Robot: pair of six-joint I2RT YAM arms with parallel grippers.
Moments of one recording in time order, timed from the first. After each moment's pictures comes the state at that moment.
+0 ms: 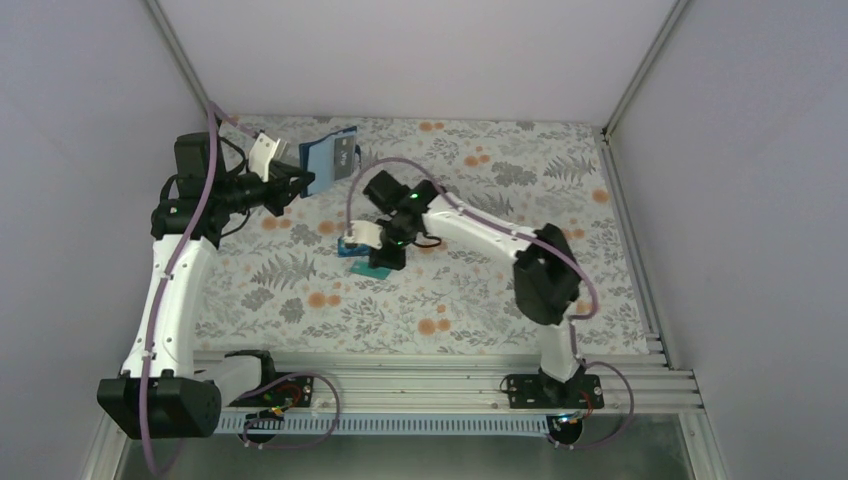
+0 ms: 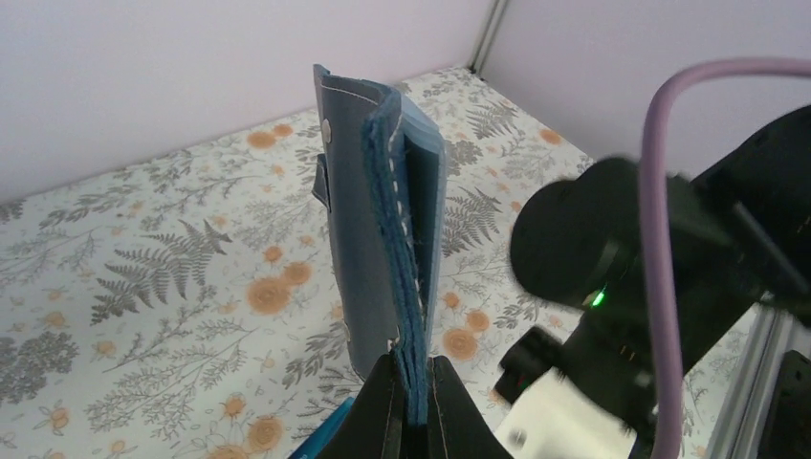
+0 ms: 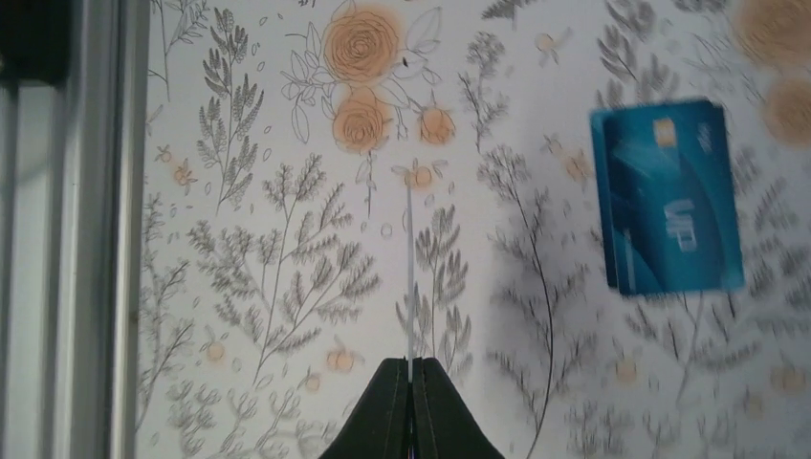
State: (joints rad) left arm 0.04 1.12 1.23 -0.69 0.83 0.19; right arm 0.84 1.93 1.64 -0.92 -0.41 -0.60
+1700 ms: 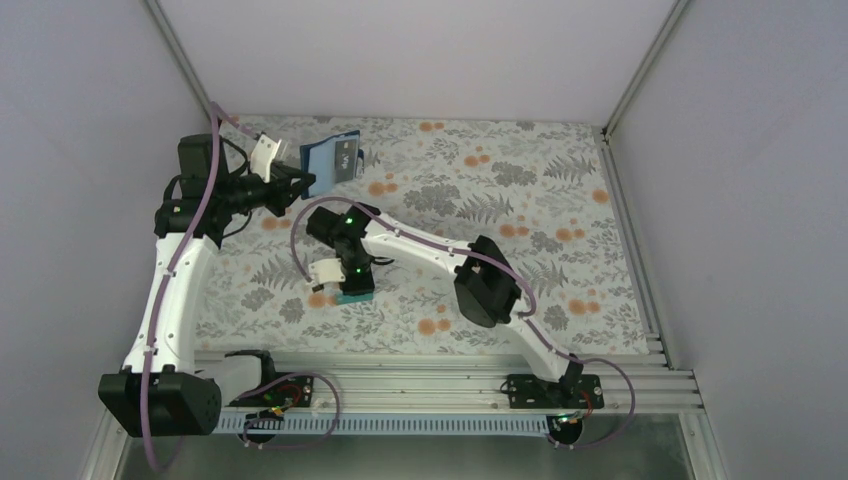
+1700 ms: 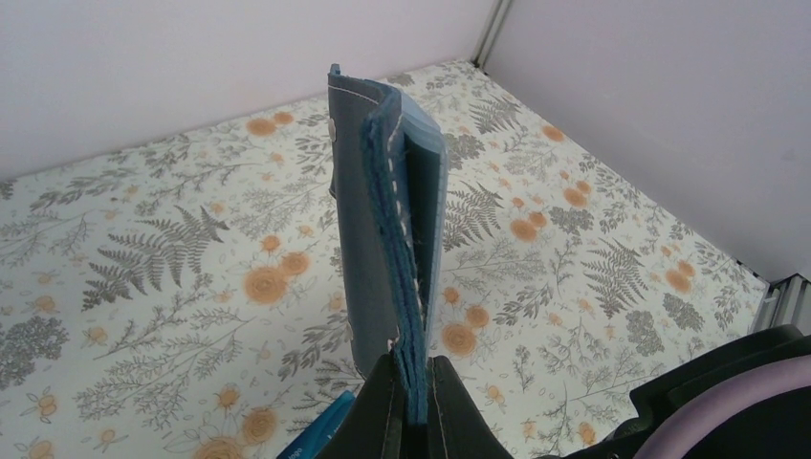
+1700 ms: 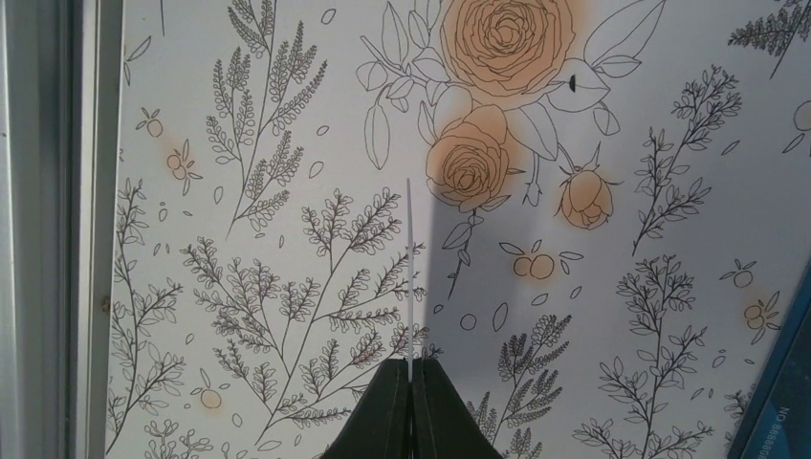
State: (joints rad) left arm 0.04 1.13 1.21 -0.67 0.82 0.17; right arm 1.08 2.35 2.15 -1.27 -0.19 -0.72
